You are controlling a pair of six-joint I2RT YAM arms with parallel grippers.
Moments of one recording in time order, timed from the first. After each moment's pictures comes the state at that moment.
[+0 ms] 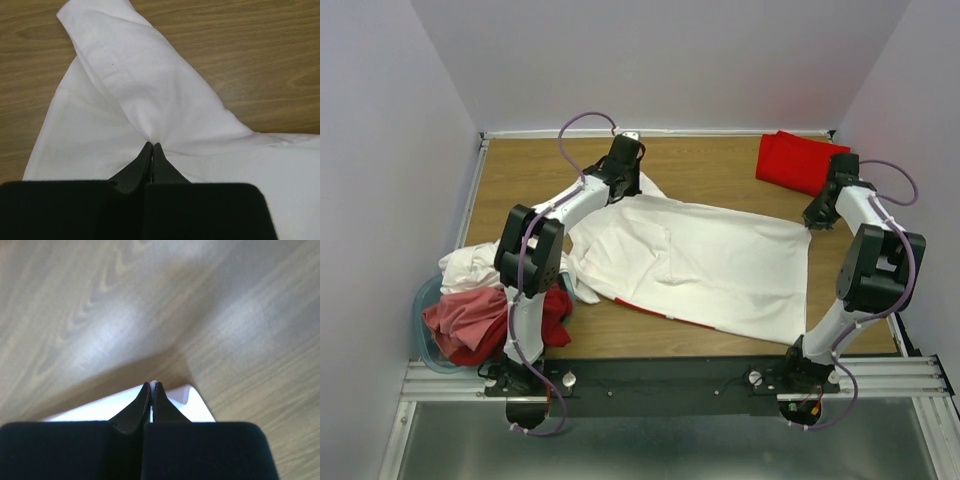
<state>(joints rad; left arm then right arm) -0.48 2.06 1.63 -0.31 -0.14 -0.34 -0.25 1.78 1.29 -0.61 0.15 0.48</state>
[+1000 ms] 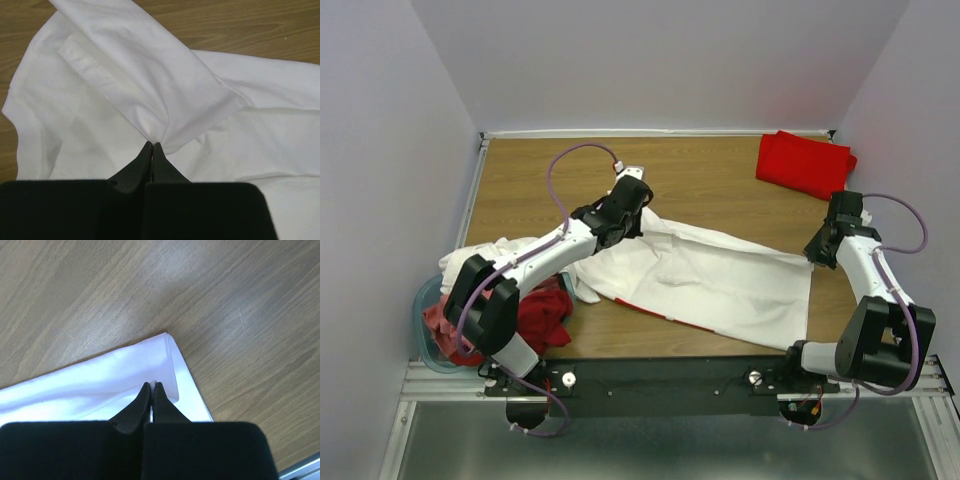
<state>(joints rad) -0.68 1.59 1.19 -0.39 -0.28 -0.44 -0.24 1.32 0.86 -0.61 0.19 0.45</state>
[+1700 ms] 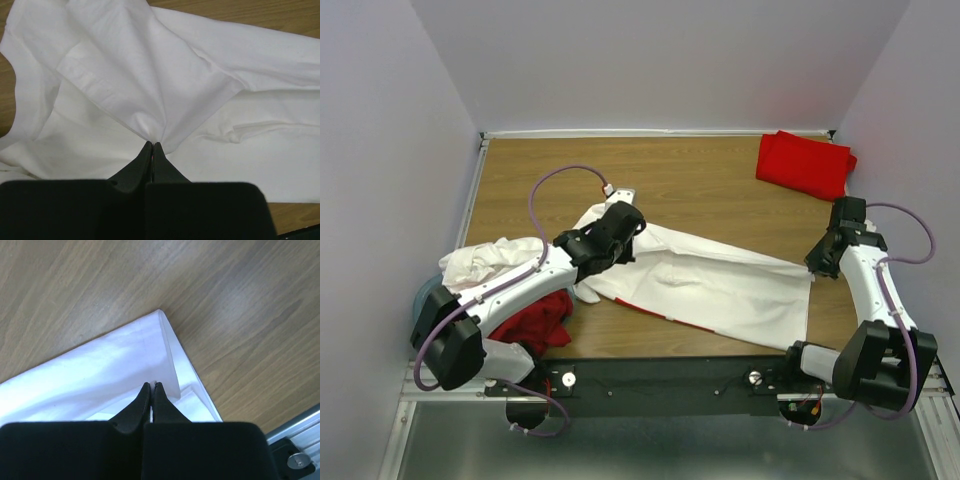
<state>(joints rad) -0.79 1.35 1.02 -0.50 -0.33 -0.54 -0.24 1.21 0.85 -0.77 0.19 0.50</state>
